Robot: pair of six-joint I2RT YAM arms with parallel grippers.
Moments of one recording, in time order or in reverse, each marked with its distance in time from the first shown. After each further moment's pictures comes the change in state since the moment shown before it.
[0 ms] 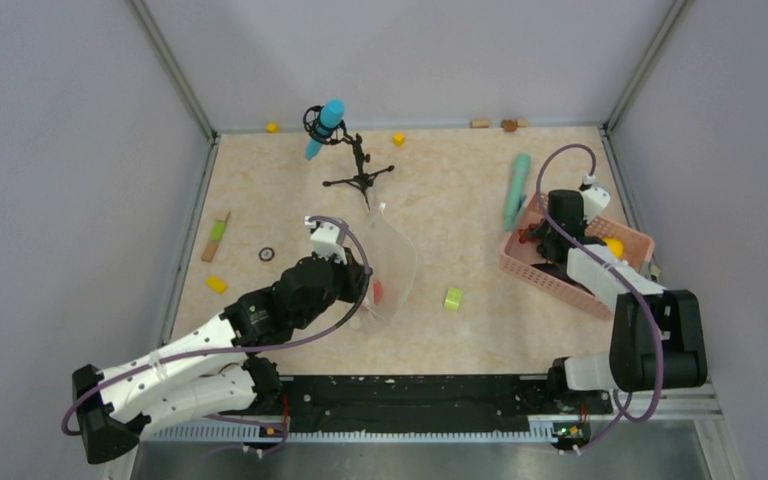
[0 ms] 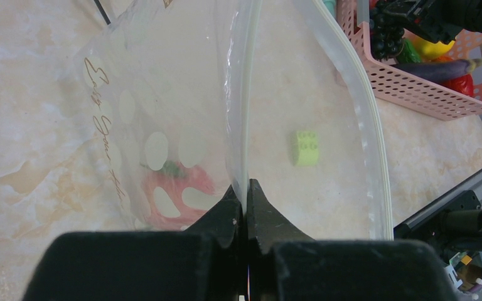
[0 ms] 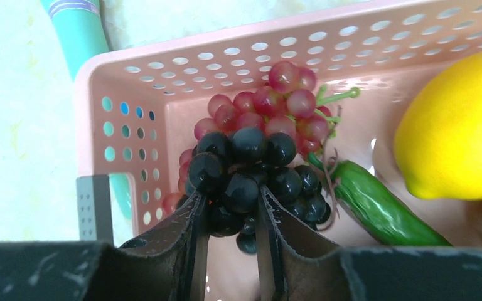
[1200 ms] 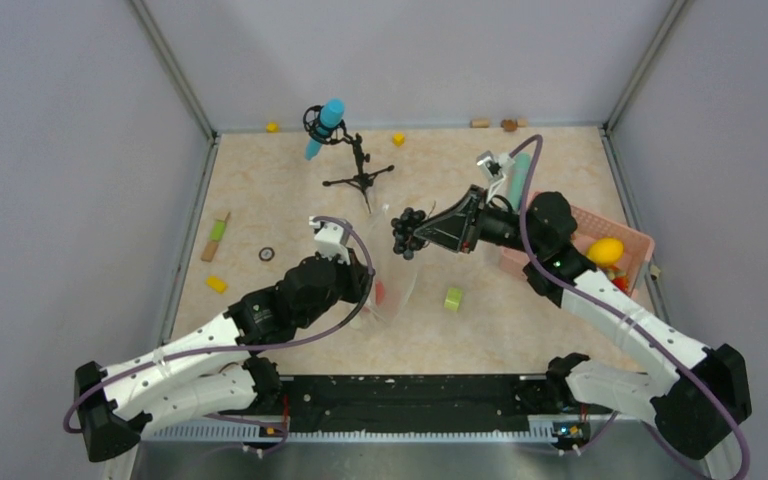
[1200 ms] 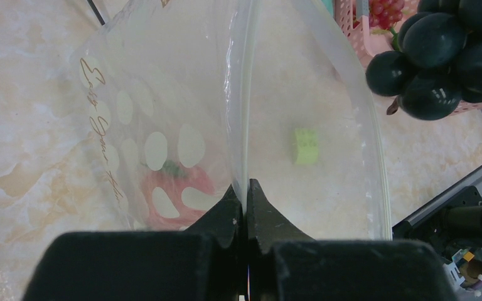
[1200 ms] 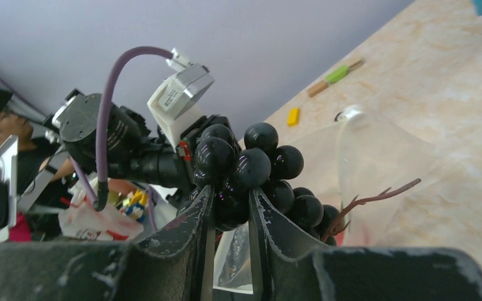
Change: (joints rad) left arm 0.000 0.021 -0.009 0.022 0.015 0.006; right arm 0.526 -0.280 0.098 0.460 -1.141 0.125
